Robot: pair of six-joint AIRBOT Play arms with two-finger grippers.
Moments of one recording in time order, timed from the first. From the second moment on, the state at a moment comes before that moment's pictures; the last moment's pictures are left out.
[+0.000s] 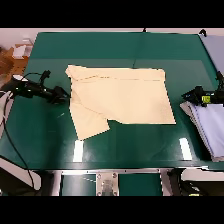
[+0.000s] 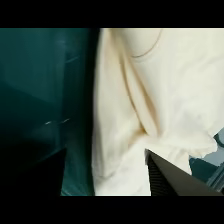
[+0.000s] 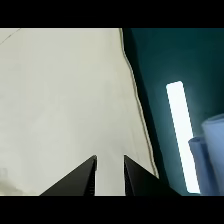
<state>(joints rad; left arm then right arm) 0.22 -1.84 1.34 0.76 -1.30 -1.03 -0.64 -1.48 1.10 -0.75 1.24 1.07</state>
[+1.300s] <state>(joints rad) 0.23 -1.67 1.08 0.94 -1.43 -1.19 -0.82 -1.37 0.62 -0.79 1.15 1.11</state>
